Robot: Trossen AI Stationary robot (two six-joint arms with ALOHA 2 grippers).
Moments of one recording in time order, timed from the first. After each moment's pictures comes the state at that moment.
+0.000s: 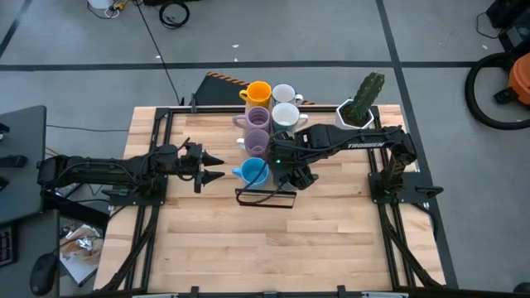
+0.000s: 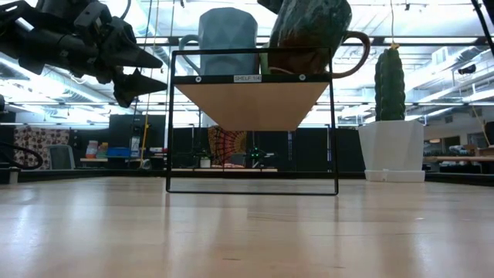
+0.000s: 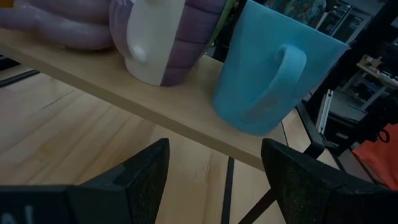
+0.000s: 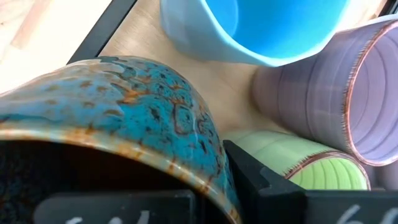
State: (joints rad) left arm 0.17 0.72 0.22 0.33 0.09 -0.36; right arm 0.08 1.85 1.96 -1.33 0.22 -0.54
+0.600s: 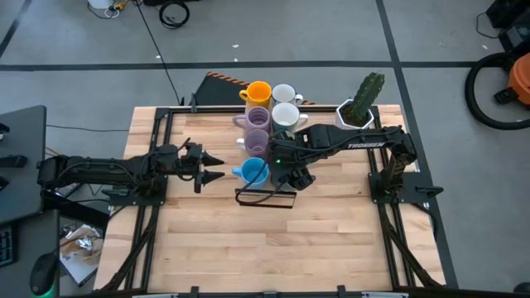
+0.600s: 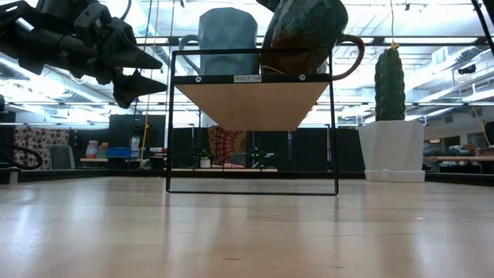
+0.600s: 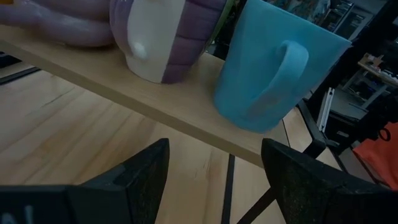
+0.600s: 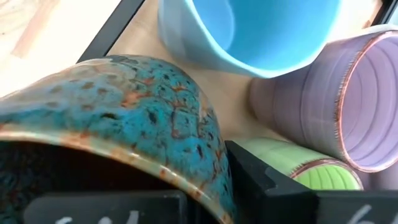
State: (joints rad) left arm 0.17 0.72 0.22 0.32 0.09 -0.36; right arm 0.08 1.85 1.96 -1.31 0.22 -0.54
